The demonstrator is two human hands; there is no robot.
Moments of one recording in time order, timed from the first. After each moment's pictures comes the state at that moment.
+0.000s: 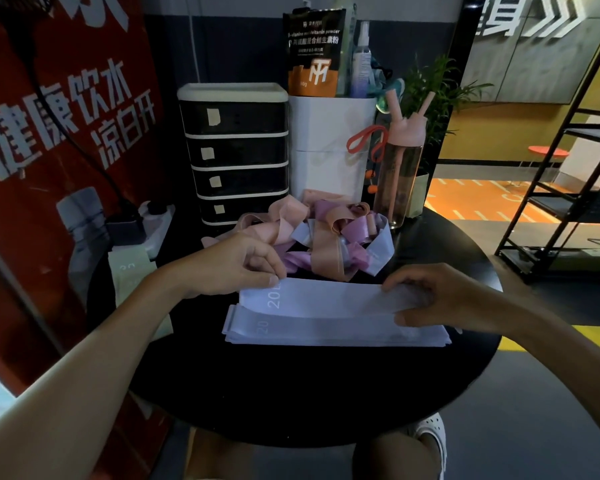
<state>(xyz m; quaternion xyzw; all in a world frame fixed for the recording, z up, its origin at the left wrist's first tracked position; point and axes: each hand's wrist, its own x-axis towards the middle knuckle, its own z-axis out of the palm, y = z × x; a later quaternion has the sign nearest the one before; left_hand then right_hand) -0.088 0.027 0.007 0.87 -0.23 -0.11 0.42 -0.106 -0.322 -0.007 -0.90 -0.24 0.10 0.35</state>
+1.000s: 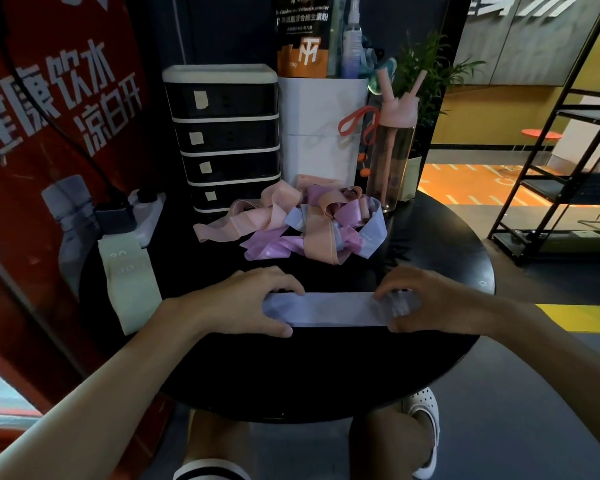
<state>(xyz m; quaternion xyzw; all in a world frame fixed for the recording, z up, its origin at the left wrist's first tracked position) -0.106 0.006 -0.047 0.93 -0.30 -0.09 0.20 -0.103 -0.336 -0.052 -0.93 -0.28 0.08 0.21</state>
